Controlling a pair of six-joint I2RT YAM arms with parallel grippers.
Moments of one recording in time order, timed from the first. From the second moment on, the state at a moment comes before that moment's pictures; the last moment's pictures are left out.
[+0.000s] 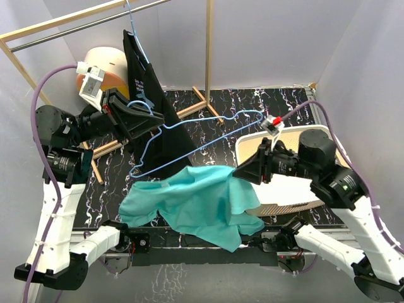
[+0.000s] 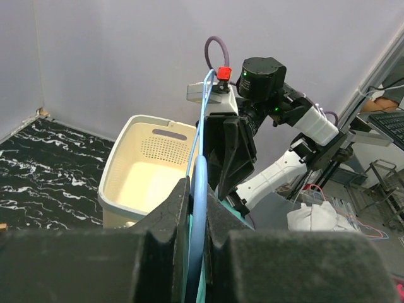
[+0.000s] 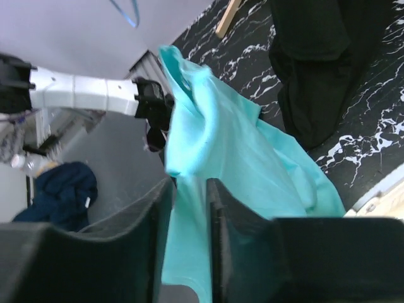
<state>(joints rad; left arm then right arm) -0.22 0.98 1.44 0.00 1.08 -0.69 0.61 0.75 1.20 -0.72 -0.57 0.40</state>
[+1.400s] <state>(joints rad) -0.22 0.97 1.28 -0.10 1.27 -0.61 0.61 1.26 1.77 -0.89 -0.80 0.10</state>
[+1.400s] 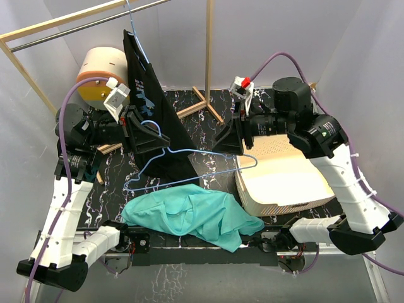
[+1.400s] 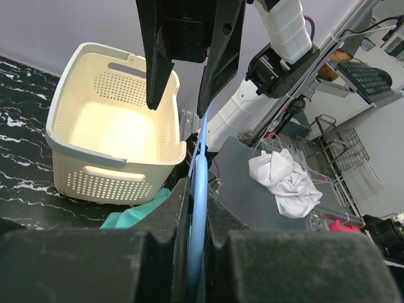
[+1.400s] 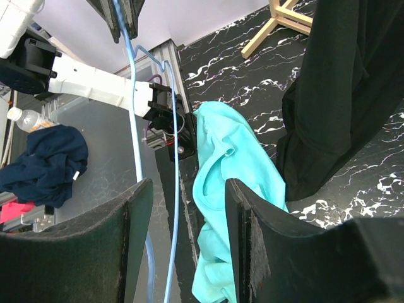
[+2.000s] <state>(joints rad) -0.22 0.99 1.28 -0.07 1.28 -0.63 0.62 1.24 1.78 -0.89 -0.84 0.10</state>
